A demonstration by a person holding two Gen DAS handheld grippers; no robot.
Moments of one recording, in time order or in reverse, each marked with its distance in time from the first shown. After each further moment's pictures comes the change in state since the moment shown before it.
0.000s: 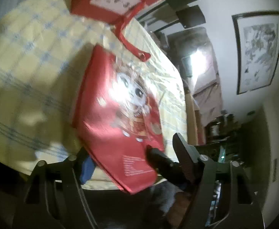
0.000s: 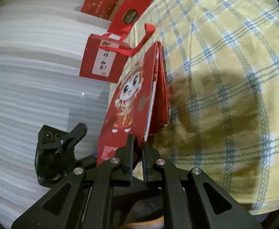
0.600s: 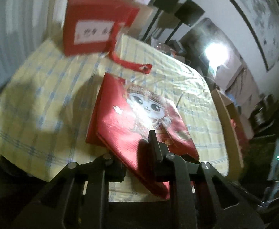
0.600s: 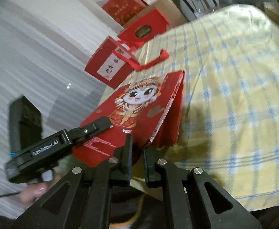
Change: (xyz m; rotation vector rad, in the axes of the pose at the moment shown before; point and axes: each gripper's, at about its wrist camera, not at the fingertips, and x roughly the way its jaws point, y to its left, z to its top) left arm 0.015 -0.075 -0.029 0.321 -0.187 0.402; right arm -0.028 0.048 -0.013 -0.331 -0.117 -0.219
